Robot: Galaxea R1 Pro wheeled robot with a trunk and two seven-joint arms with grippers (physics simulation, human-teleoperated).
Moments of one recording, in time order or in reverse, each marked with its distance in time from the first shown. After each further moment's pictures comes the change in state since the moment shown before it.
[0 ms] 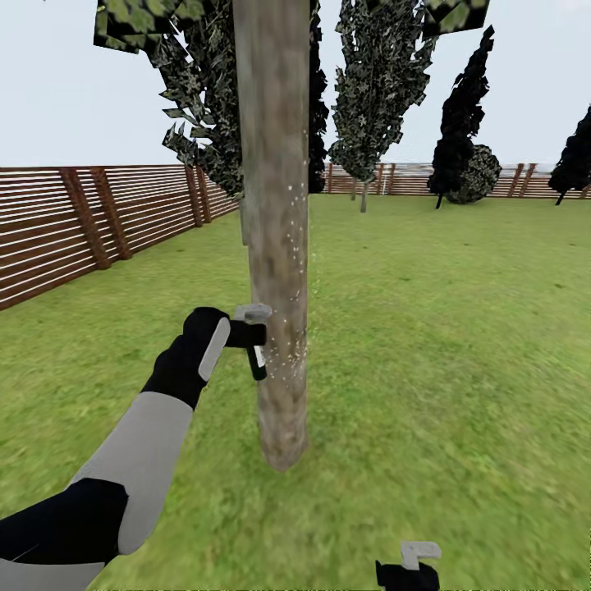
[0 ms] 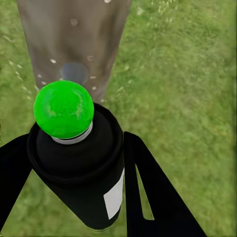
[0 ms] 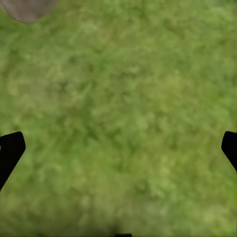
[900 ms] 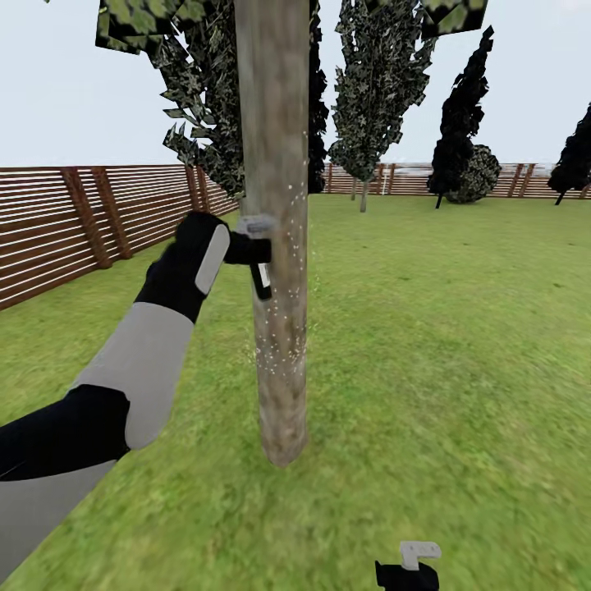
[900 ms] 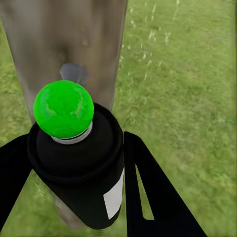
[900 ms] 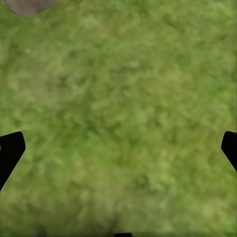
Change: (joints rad) left arm -0.369 -0.027 -0.005 0.080 0.000 0.018 0.001; right arm 0.000 0.000 0.000 0.000 0.002 0.003 0.000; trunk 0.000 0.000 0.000
